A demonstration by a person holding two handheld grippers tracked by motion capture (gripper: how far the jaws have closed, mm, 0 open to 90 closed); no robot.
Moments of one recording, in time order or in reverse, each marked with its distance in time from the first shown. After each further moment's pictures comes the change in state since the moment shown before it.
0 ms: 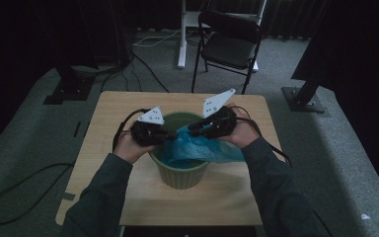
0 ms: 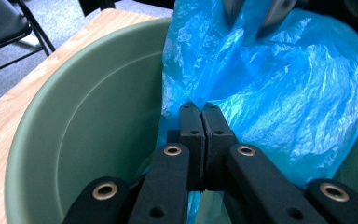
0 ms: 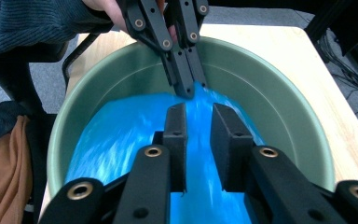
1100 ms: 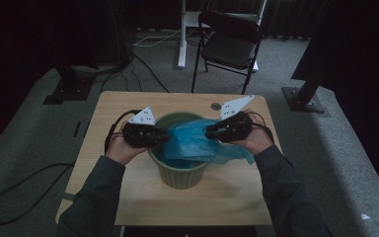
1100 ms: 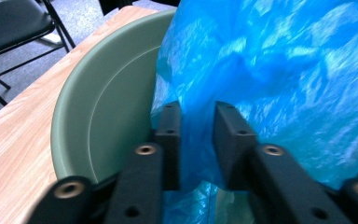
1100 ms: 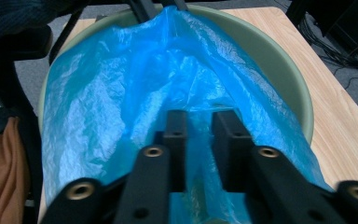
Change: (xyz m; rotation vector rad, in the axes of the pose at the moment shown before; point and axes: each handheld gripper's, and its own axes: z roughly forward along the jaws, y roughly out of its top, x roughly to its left) left arm 0.002 -0.012 -0.016 -0.016 0.059 -0.010; right arm 0.001 -0.040 -0.020 -0.019 -0.061 0.103
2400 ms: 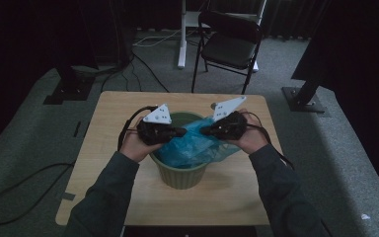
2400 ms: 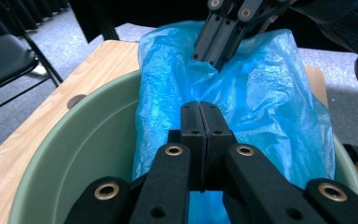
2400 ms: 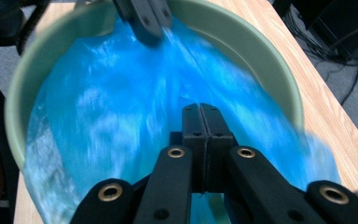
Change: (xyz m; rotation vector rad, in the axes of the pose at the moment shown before) left arm -0.019 0.036 0.014 -0.050 -0.038 0.091; right arm 0.003 0.007 0.010 0.054 -0.070 -0.029
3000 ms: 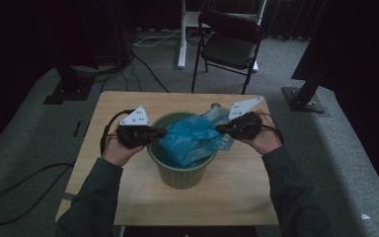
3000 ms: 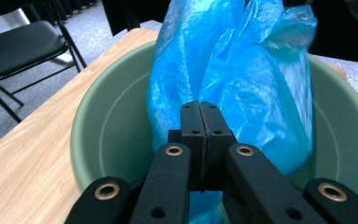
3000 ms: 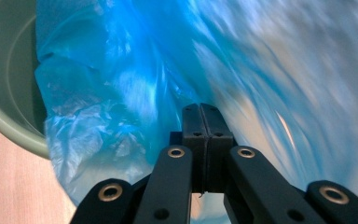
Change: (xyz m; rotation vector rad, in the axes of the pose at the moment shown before) left arm 0.010 -0.039 -0.034 -0.015 0.081 -0.084; right arm -0.012 -0.030 -0.023 0.036 -0.087 0.062
